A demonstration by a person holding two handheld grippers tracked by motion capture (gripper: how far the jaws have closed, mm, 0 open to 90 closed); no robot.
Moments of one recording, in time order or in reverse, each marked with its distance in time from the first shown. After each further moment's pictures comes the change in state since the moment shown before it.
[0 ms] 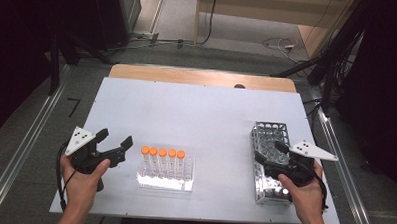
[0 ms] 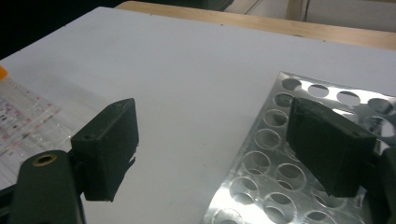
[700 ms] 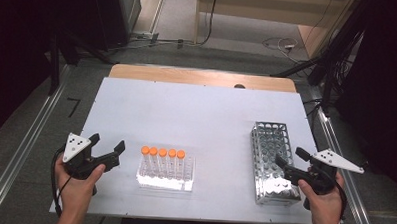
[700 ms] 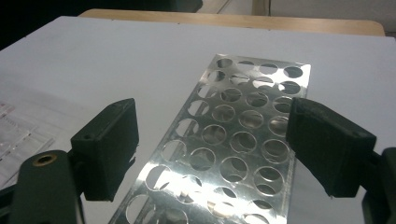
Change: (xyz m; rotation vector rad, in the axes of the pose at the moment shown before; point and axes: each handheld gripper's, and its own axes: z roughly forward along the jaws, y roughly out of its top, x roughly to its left) left arm 0.009 -0.017 -0.006 0.021 0.076 0.042; right arm -0.033 -0.021 -0.030 -0.026 -0.097 0.082
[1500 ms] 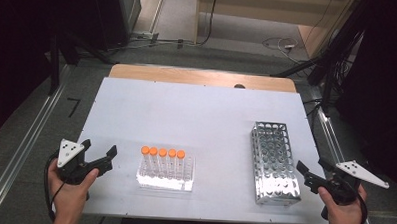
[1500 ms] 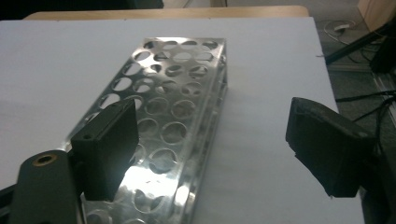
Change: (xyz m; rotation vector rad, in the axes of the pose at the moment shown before) left arm 0.017 -0.015 -0.007 0.031 0.077 -0.004; right arm -0.042 -0.025 -0.027 -0.010 -0.141 0.072
